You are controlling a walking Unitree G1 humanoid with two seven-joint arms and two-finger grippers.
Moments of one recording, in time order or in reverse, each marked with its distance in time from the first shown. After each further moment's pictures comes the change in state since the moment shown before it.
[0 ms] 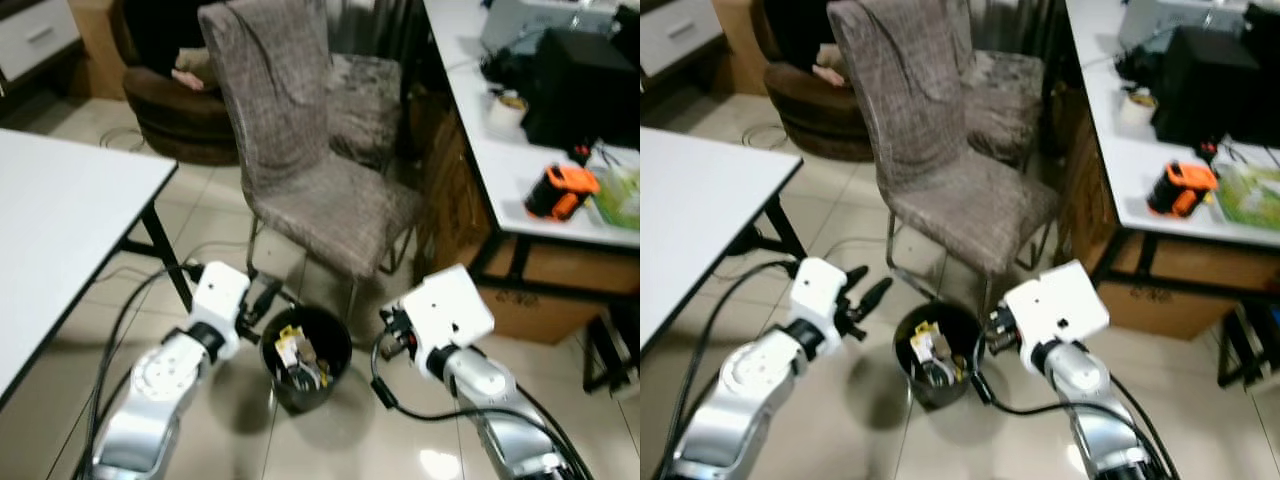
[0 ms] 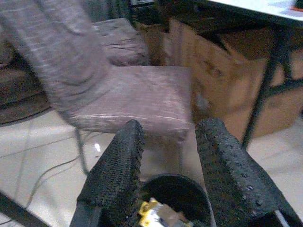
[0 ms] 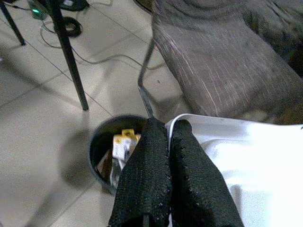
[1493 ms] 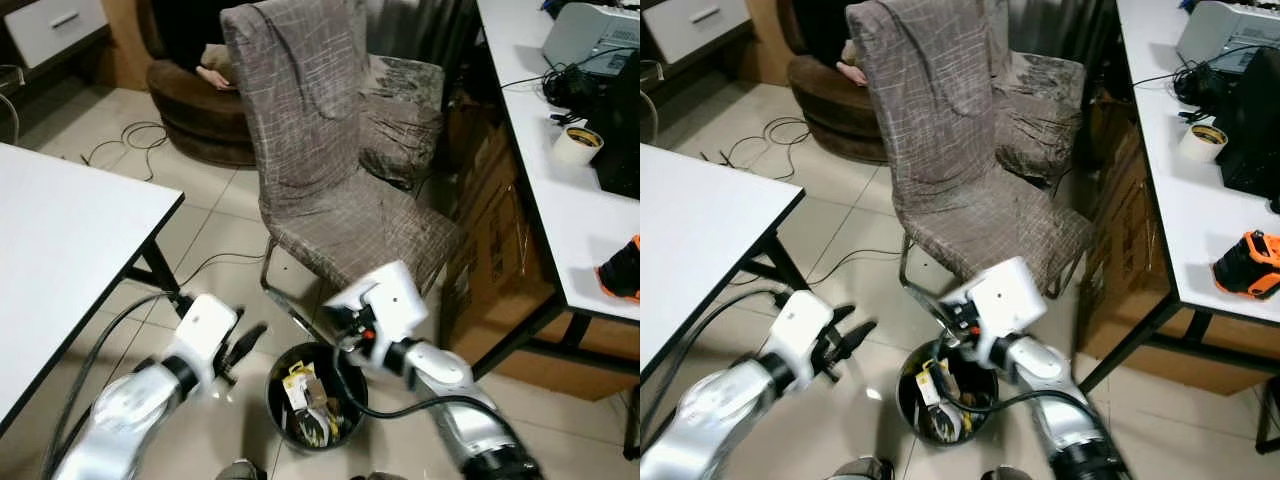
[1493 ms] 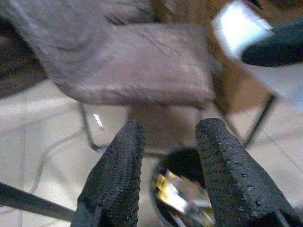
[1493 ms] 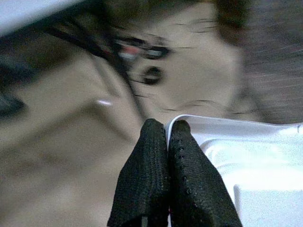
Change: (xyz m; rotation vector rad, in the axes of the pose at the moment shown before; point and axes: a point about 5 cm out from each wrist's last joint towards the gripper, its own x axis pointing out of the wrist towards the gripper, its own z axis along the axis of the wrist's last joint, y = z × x) left arm -0.044 0.002 -0.021 0.069 0.171 -0.171; right arm 0.034 0.049 0.016 0.280 -0.169 0.348
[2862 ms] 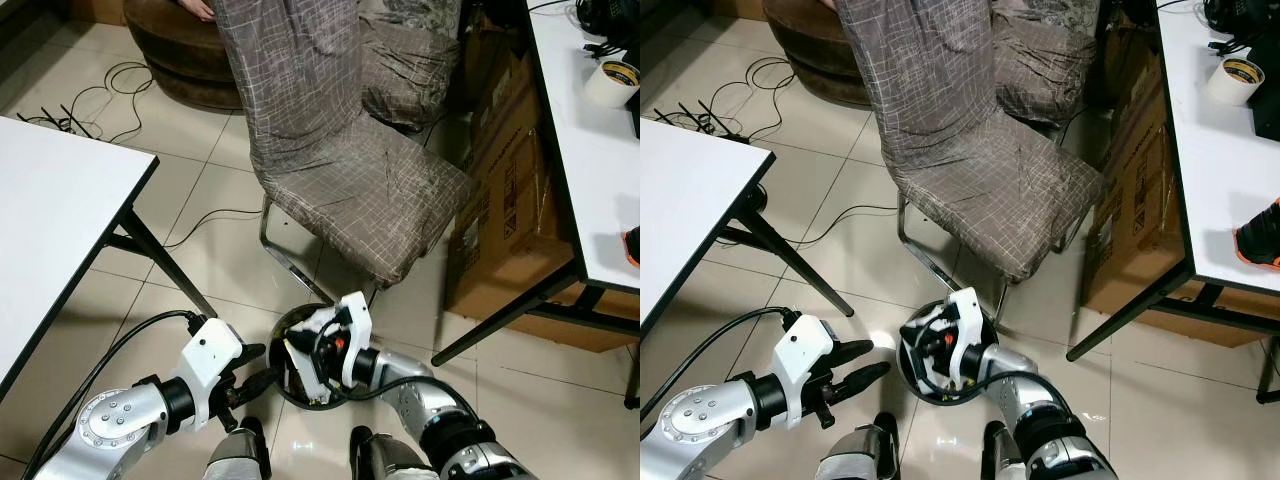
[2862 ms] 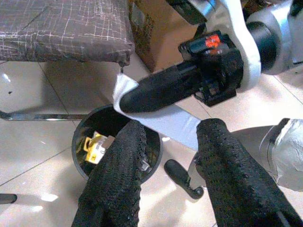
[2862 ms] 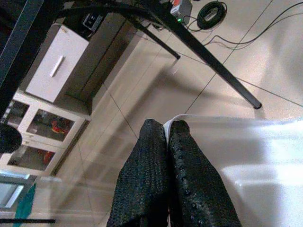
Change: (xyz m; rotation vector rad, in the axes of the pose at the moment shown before) left arm -0.015 -0.022 0.008 -0.050 0.062 -0.254; right arm 0.029 0.005 -0.032 0.350 0.096 0.180
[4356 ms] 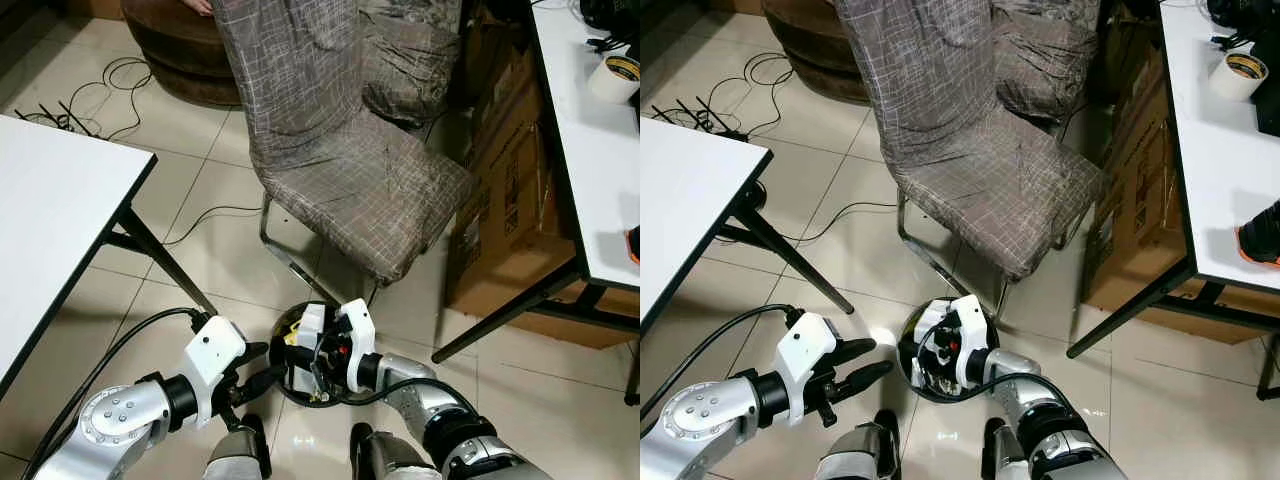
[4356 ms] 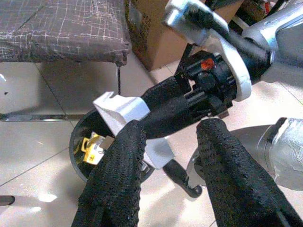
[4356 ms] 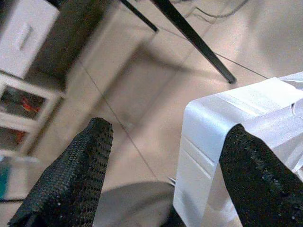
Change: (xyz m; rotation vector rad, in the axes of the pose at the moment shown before) left arm 0.002 -0.001 0.004 0.009 -0.002 -0.009; right arm -0.005 -0.013 -0.014 -0.089 0.135 -0.109
